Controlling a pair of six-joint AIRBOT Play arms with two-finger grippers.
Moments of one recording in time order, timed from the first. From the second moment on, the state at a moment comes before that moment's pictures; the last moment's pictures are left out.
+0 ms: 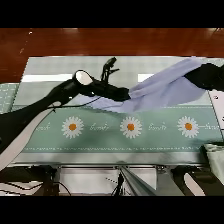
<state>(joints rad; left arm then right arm) -0.60 -1.63 1.27 0.54 -0.81 -1.20 -0.02 -0.75 1.20 -1.12 1.25 1.65</state>
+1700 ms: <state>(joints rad) -0.06 -1.00 1.26 0.57 -1.10 -1.16 0.66 -1.51 1.20 -0.78 0.34 1.59</state>
